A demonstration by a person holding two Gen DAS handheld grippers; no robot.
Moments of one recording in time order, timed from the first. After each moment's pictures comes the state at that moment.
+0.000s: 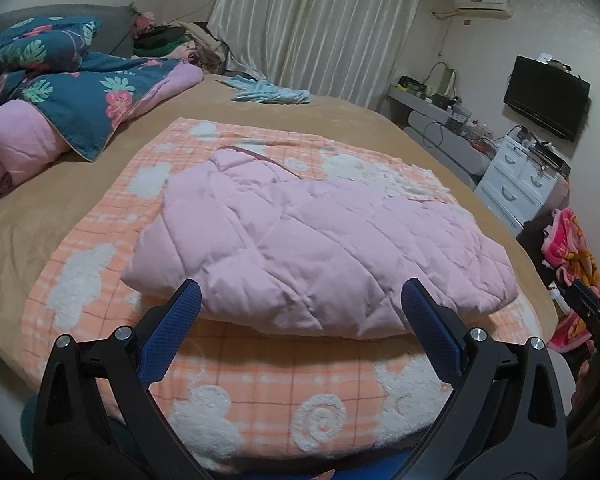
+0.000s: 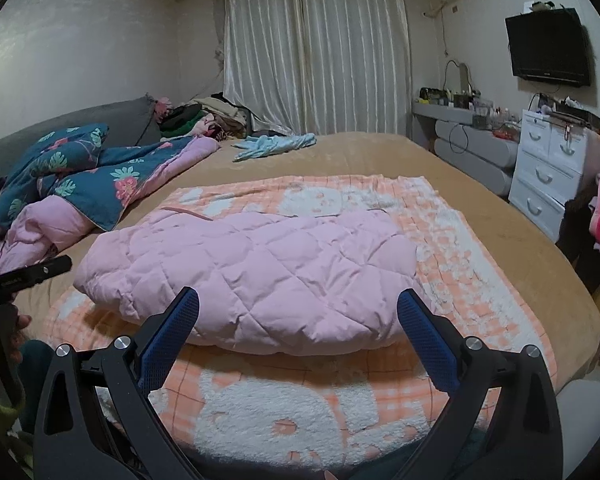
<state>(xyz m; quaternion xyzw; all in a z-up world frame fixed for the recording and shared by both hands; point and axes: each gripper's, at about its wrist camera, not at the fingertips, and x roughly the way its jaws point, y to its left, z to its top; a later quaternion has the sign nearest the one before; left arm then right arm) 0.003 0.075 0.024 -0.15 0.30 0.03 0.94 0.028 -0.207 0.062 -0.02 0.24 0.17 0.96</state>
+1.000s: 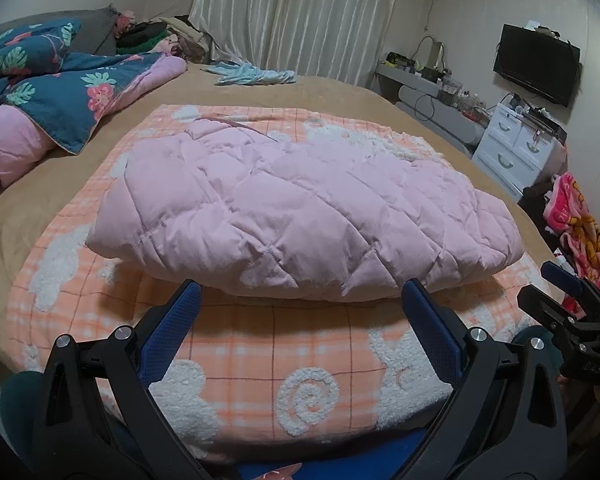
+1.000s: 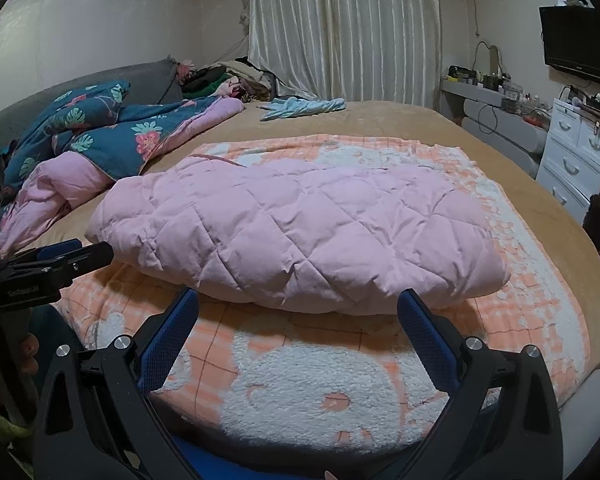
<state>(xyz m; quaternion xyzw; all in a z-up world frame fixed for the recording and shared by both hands) 0.004 0.039 -0.006 -0.12 0.32 0.02 0.94 0.031 -0.155 0.011 -0.05 0.30 0.21 0.93</state>
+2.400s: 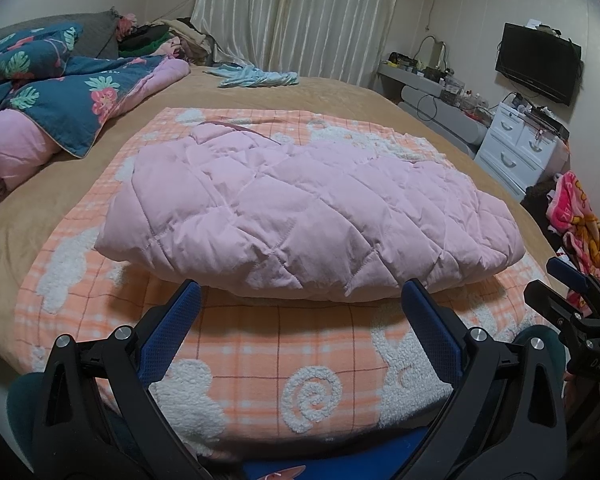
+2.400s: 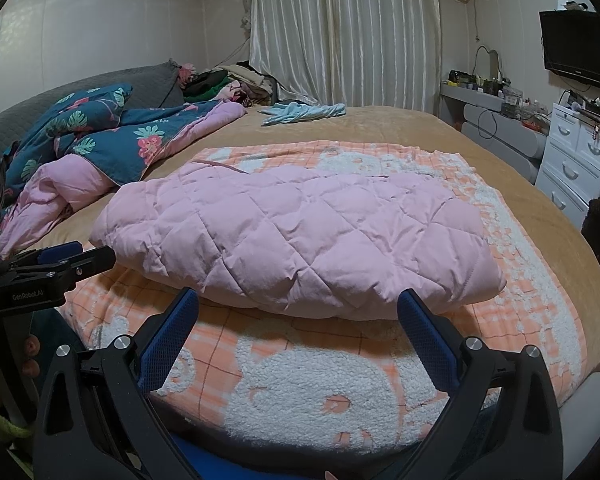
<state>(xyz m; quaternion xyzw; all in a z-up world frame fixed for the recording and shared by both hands) 0.001 0.042 -0.003 -0.11 0.32 0.02 0.94 0.028 -0.157 0.019 -0.05 0.29 0.21 0.93</state>
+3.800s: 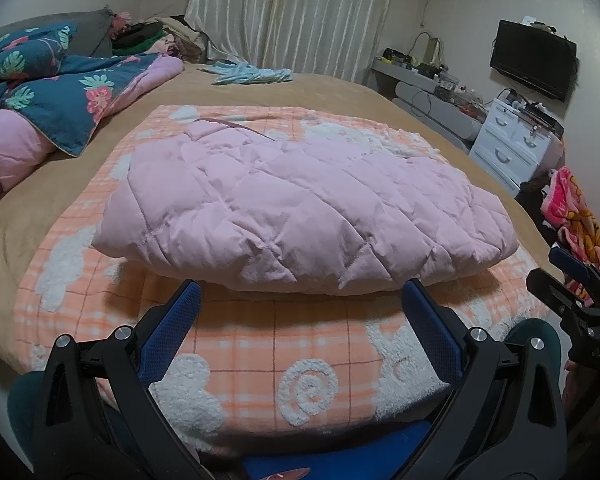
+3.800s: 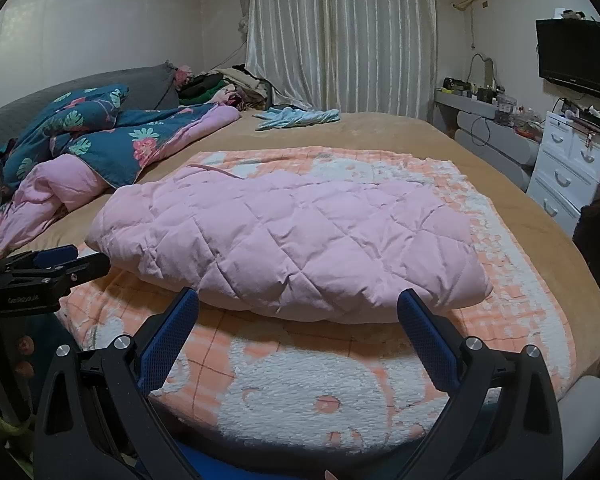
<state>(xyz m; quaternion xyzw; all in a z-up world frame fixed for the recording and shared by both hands) -0.004 0.035 0.000 -0.11 0.33 0.01 0.94 0.028 -0.164 0.026 -0.06 0.28 0.20 0.94</state>
